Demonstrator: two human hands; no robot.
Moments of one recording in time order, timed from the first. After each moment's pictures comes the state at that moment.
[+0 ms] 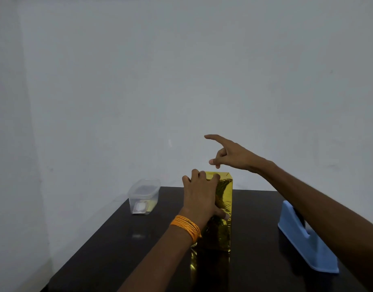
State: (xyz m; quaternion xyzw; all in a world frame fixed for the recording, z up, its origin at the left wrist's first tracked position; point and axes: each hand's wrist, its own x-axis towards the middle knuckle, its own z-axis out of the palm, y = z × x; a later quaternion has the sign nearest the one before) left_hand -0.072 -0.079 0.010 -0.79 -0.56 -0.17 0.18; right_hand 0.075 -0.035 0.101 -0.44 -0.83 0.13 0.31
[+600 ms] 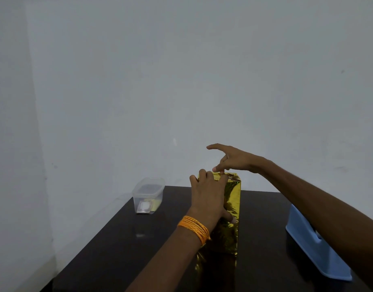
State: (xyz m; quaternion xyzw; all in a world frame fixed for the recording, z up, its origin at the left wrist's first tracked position) left_hand -0.071 -0.081 0.013 -0.80 -0.56 -0.15 0.16; right_hand 0.066 0.000 0.093 -0.48 -0.83 0.17 0.23
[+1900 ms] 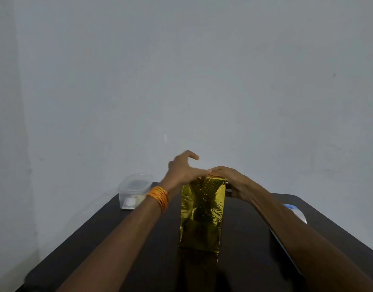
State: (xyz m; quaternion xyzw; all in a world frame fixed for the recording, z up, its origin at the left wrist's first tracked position) left_hand -0.098 -0.051 0.050 -0.68 -0.52 -0.46 -0.24; right_hand 0.089 -0.004 0.023 -0.53 -0.59 0.45 0.42
